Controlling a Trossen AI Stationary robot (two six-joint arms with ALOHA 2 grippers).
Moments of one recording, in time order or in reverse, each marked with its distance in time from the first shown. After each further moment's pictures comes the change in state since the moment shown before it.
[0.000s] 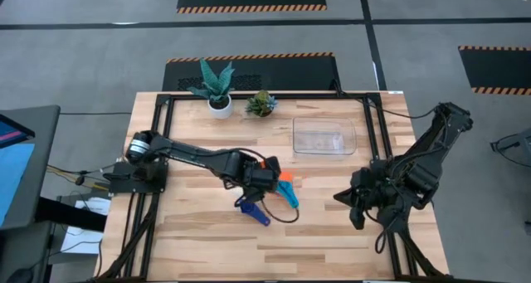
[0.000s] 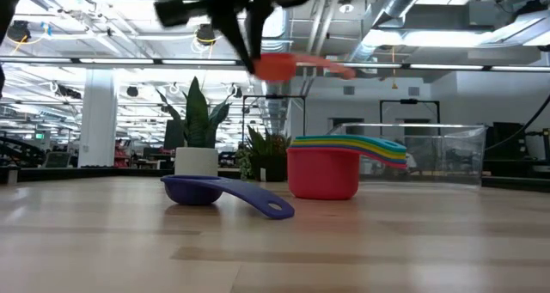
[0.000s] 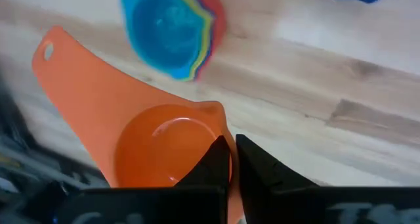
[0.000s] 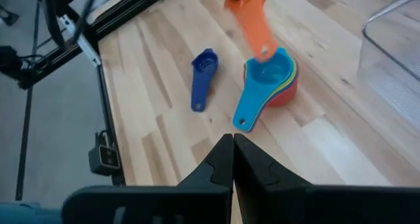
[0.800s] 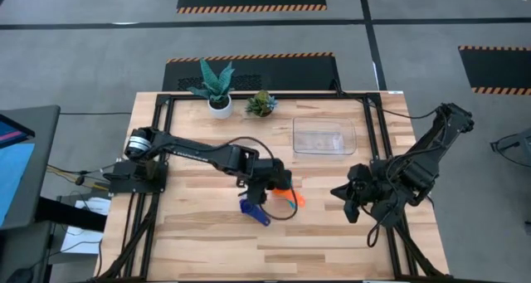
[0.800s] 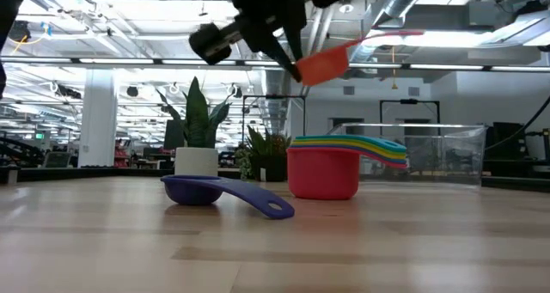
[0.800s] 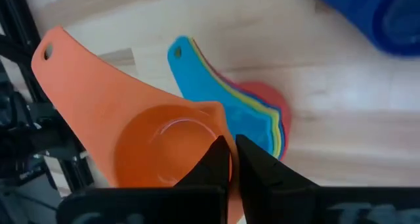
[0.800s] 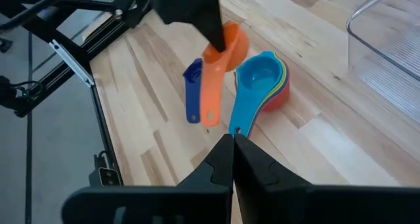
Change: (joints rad) left arm 0.080 -0.013 -0.116 0.381 0.366 0.424; right arm -0.051 0.000 0.000 0.002 -0.004 0.068
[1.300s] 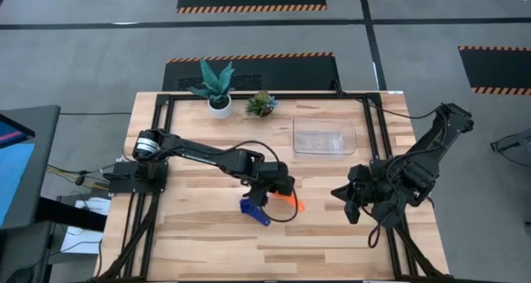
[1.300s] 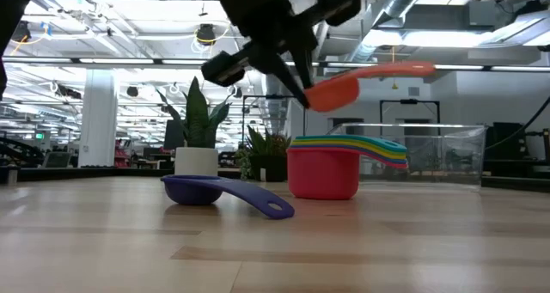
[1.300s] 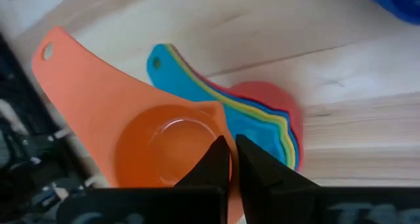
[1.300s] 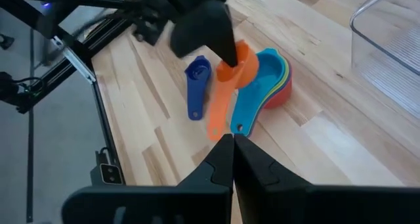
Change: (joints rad) left arm 0.003 0.077 -0.006 0.057 -0.017 0.161; right arm 0.009 0.000 -0.001 0.001 -0.002 0.000
